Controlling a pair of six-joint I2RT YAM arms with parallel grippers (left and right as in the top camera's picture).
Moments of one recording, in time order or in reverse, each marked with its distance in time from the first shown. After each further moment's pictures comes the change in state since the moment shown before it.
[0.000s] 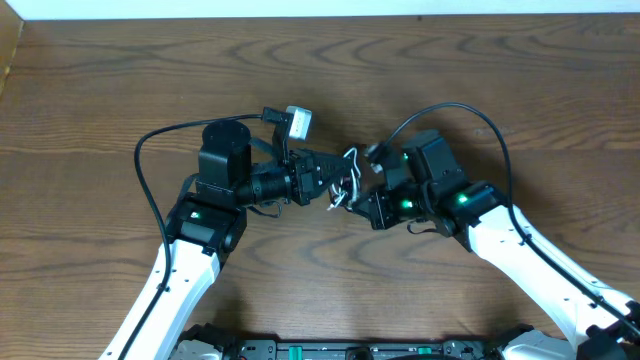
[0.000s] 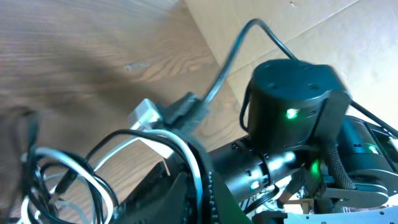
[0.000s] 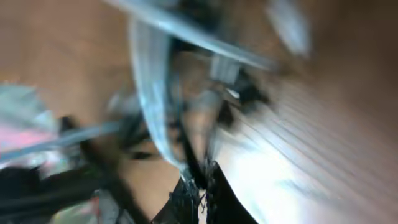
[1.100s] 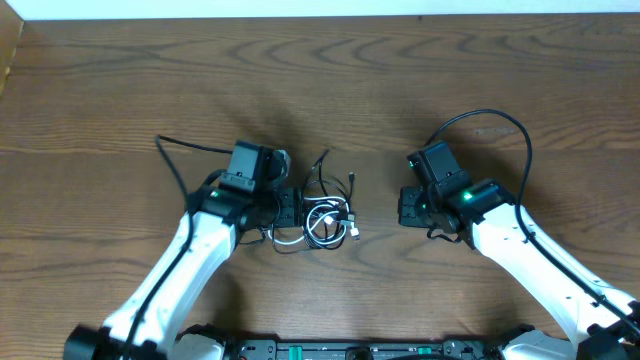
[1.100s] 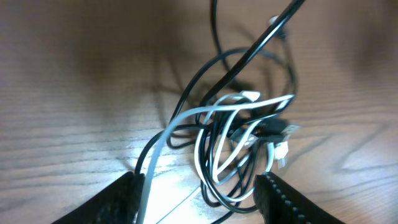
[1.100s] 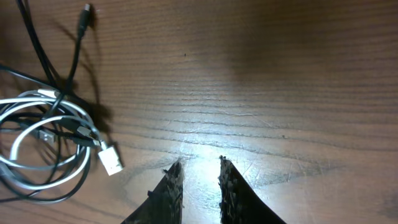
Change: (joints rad) left arm -0.004 0.182 -0.007 -0.581 -0.623 0.254; right arm -0.031 0.000 0.000 -0.224 0.464 0.195
